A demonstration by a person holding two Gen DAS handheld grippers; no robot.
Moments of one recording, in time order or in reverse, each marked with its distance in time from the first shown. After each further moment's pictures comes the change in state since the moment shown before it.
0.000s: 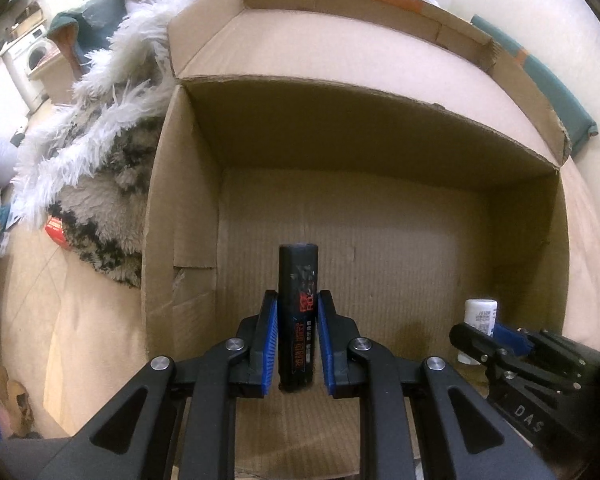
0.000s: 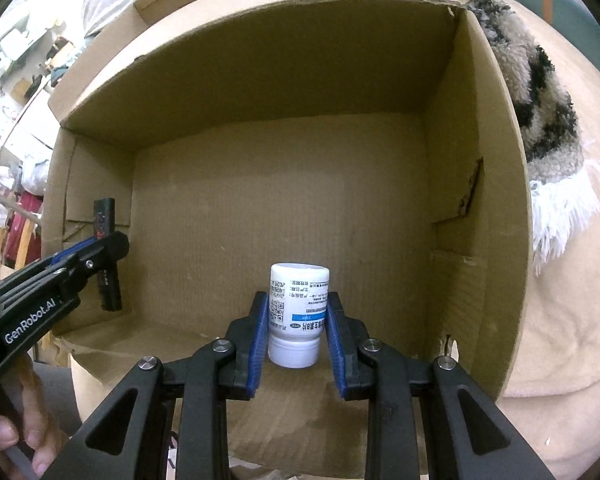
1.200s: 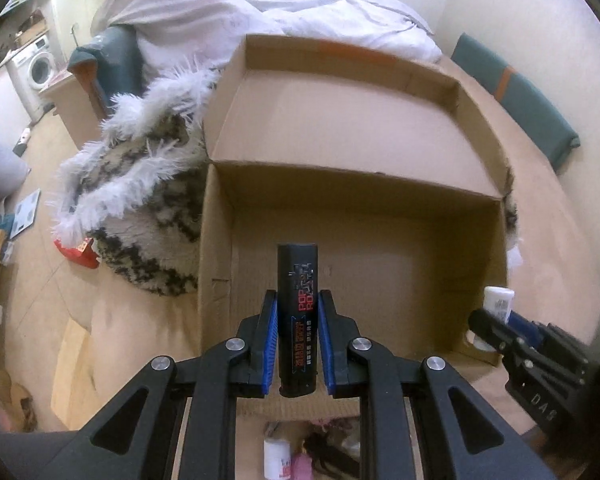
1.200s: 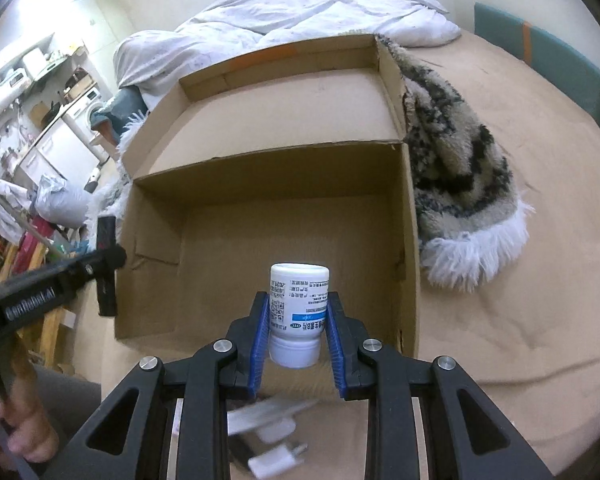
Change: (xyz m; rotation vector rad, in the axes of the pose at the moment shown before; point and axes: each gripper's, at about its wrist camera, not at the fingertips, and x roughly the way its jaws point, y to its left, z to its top) left arm -0.079 0.002 0.011 0.004 -0.053 -0.021; right arm -0.089 0.005 -0.008 -0.012 -0.192 0.000
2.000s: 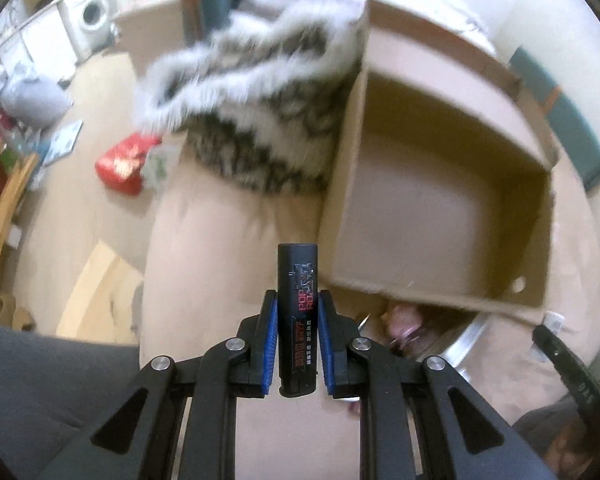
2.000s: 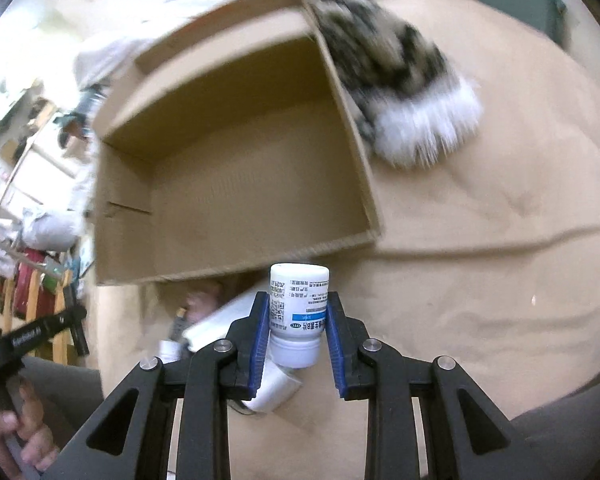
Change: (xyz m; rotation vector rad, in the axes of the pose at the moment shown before) left arm -0.048 0.072 -0.081 -0.171 0.069 0.079; right arm -0.027 -0.012 -0.082 0.151 0.046 -0.029
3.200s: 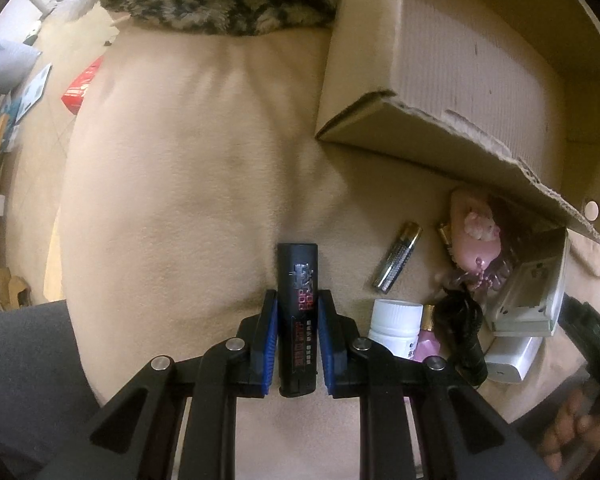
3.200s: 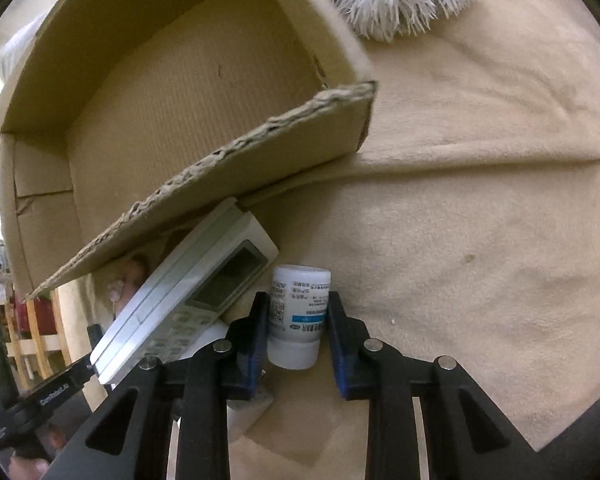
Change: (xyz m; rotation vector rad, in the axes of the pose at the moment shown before) left arm 0.165 0.016 -0.037 0.032 0.384 0.024; right arm 0.106 -0.030 -0.017 0.222 0.282 -0.046
